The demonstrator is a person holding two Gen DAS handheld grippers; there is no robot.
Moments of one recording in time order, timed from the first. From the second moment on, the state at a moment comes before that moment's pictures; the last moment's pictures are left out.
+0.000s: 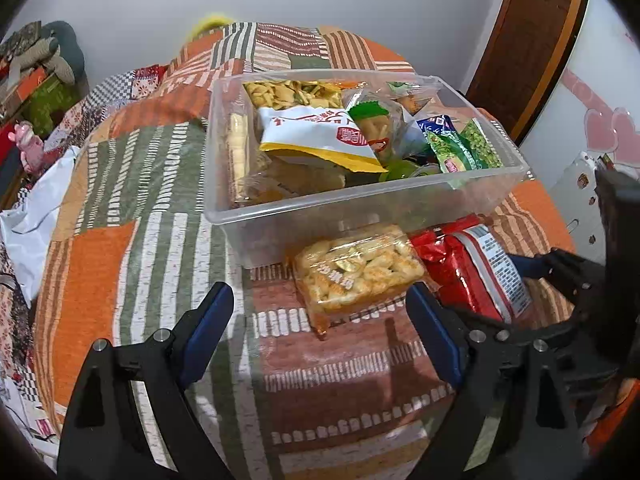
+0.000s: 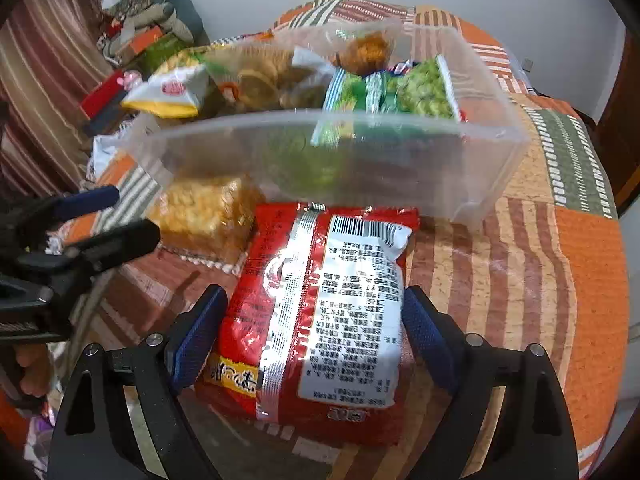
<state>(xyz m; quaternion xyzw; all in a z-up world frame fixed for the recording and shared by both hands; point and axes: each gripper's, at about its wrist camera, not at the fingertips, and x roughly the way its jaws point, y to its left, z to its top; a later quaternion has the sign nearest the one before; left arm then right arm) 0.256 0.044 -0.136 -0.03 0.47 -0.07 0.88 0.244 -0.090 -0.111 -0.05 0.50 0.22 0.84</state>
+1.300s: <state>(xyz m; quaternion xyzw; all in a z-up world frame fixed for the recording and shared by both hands) 0.255 0.022 -0.125 -0.05 0.45 -0.11 0.88 0.216 -0.176 -0.060 0.00 0.42 0.18 0.89</state>
